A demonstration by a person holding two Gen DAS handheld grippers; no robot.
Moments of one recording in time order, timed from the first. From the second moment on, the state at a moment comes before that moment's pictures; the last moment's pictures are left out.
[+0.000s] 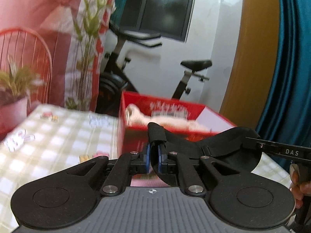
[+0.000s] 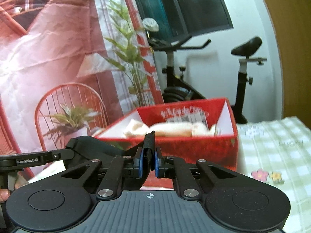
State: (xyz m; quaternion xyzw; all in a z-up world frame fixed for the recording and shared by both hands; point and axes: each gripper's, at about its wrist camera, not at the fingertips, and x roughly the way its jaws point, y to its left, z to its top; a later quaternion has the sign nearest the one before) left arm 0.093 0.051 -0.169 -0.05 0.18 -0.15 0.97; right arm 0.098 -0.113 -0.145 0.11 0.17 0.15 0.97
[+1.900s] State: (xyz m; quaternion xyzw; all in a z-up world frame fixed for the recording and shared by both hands) left arm 0.208 0.015 -0.142 0.04 0.28 -0.16 0.94; right arm 0.178 -0.130 -0.139 0.06 0.20 0.05 0.98
